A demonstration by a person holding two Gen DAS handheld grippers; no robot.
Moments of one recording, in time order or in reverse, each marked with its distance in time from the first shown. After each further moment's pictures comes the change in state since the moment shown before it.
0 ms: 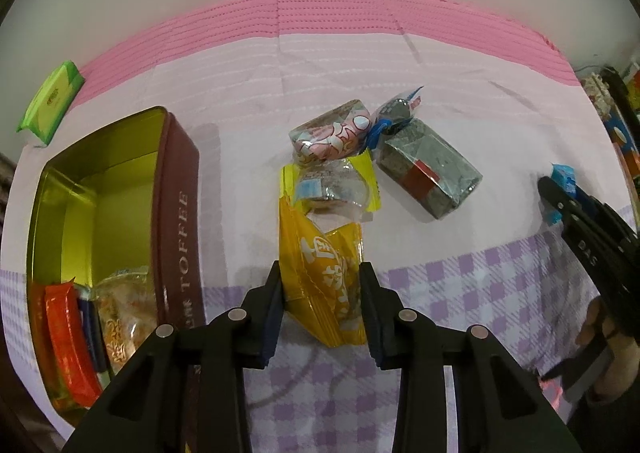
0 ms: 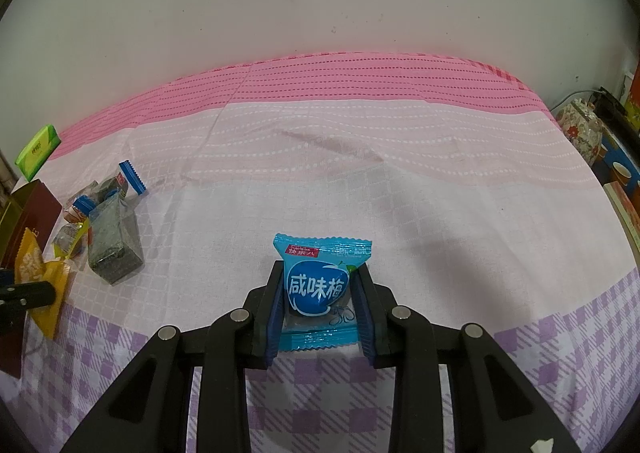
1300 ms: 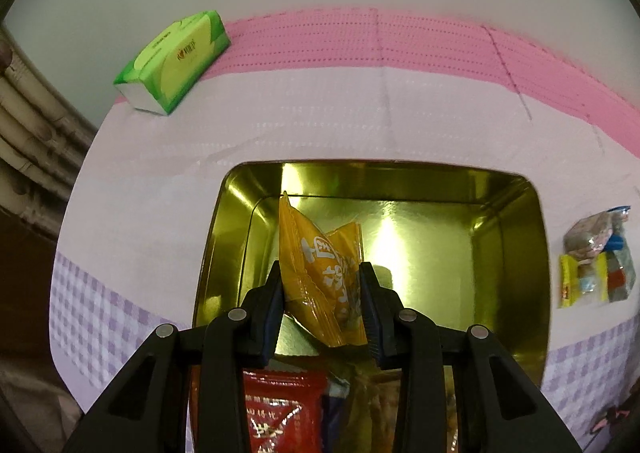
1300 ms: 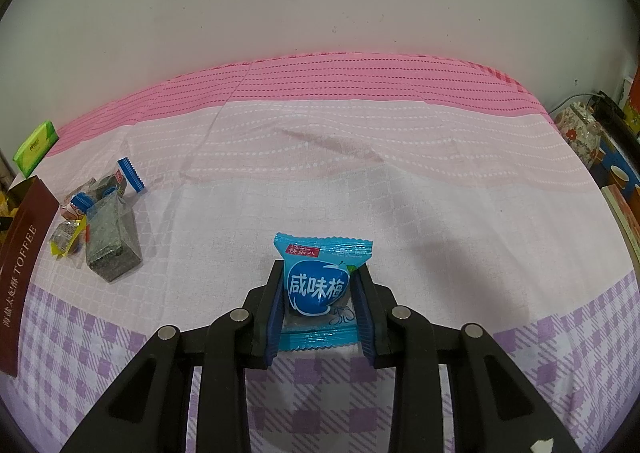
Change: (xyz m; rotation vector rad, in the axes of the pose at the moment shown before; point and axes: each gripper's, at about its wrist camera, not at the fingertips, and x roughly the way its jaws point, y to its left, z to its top) left arm 0.006 0.194 0.026 -0.195 -0.012 0.239; right arm -0.001 0.000 0.000 -0.010 0.000 -0.009
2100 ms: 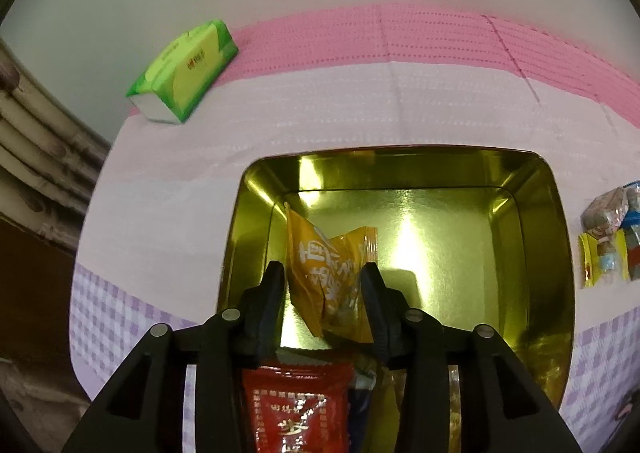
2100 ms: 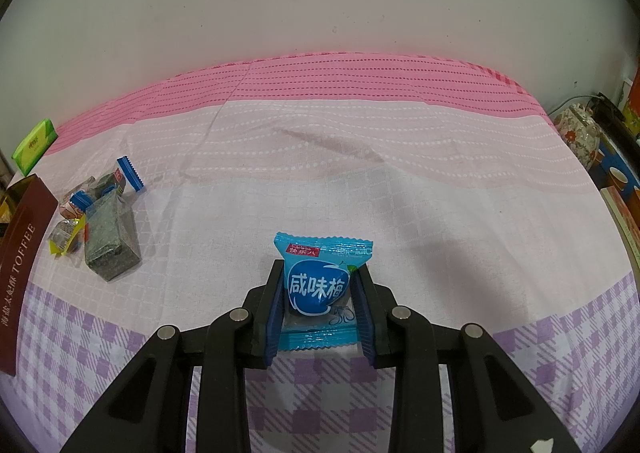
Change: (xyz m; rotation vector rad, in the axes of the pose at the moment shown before) left arm -0.006 0.001 -0.006 0.064 -0.033 0.076; right arm 0.000 -0.001 0.000 -0.005 0.000 -0.002
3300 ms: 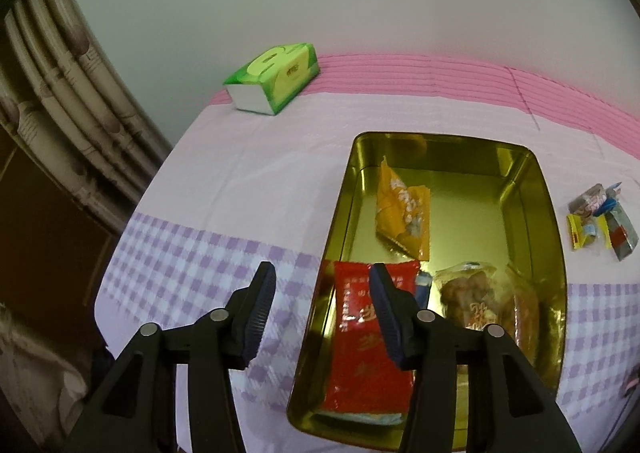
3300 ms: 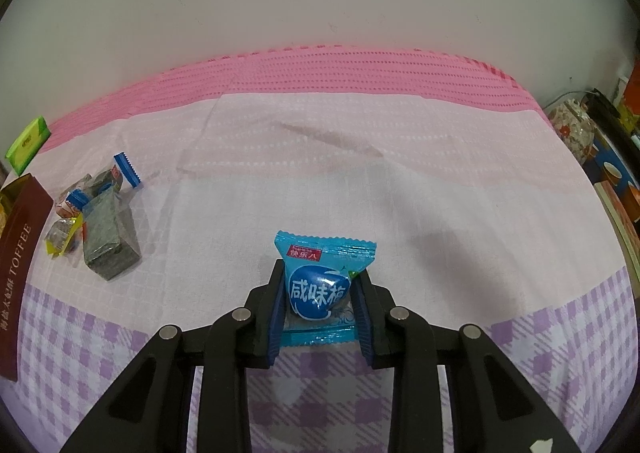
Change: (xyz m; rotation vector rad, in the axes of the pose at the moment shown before) left arm -0.069 0.051 -0.078 -0.156 -0.150 0.072; right arm 0.004 -0.002 0.008 0.004 0.045 -0.029
